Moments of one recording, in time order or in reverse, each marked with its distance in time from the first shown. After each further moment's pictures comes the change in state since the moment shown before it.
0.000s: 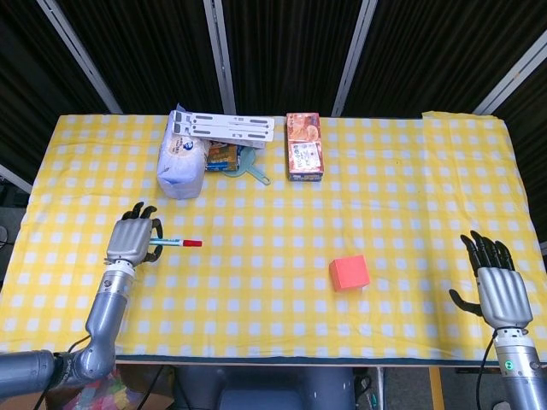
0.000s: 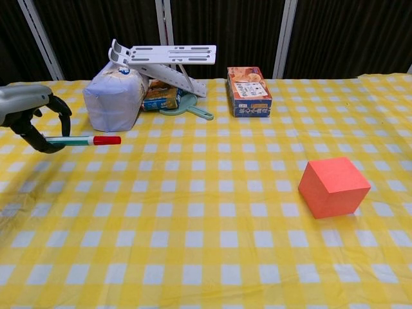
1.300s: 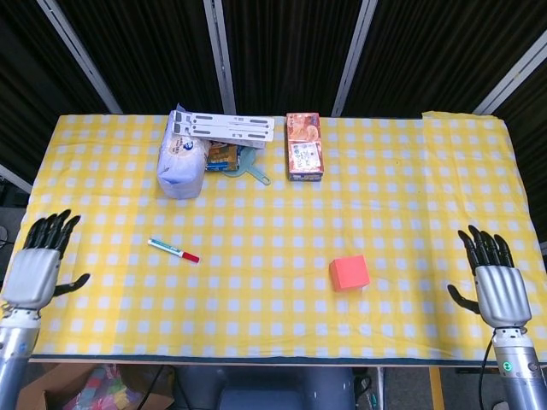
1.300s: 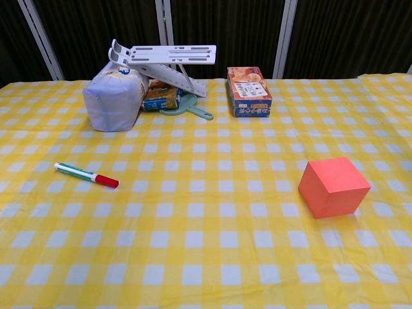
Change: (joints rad) left arm 0.434 0.243 0.244 0.113 0.734 0.328 -0.545; right arm -0.004 -0.035 -0.001 0.051 -0.085 0.067 0.004
